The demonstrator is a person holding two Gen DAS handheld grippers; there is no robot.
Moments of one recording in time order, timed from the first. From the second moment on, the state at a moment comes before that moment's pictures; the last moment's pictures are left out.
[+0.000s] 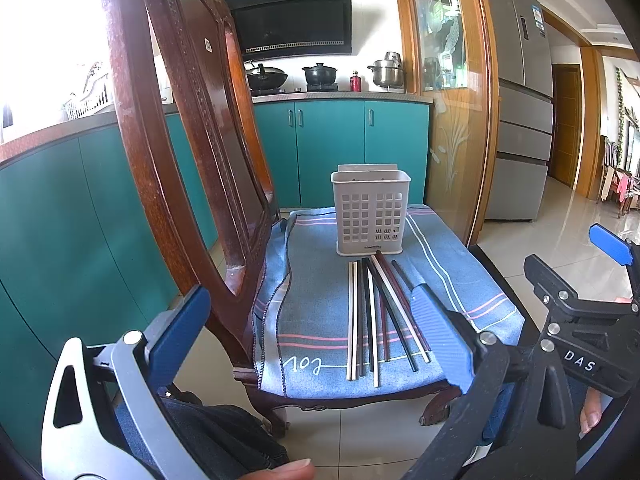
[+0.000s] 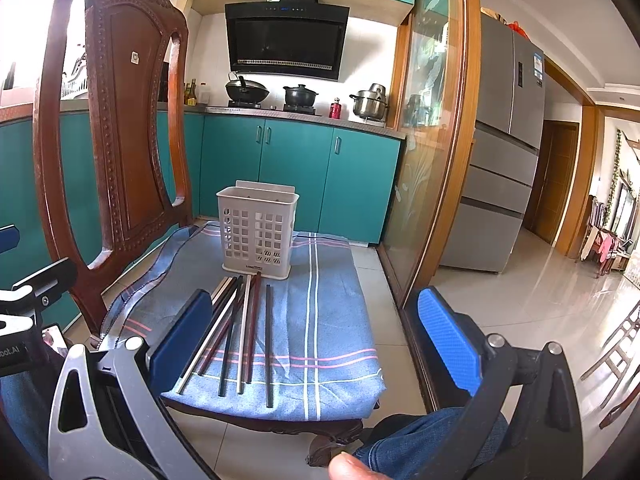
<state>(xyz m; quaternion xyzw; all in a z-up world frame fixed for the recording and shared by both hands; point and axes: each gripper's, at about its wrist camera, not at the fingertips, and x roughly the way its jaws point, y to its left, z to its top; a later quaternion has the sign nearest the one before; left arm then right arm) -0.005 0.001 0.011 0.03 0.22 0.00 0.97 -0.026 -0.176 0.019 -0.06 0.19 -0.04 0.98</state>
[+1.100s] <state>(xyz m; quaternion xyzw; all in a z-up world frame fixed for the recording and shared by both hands) -0.001 -0.008 0.007 0.04 0.23 -0.01 0.97 -0.024 -0.184 0.015 -0.05 0.20 -0.04 0.98</state>
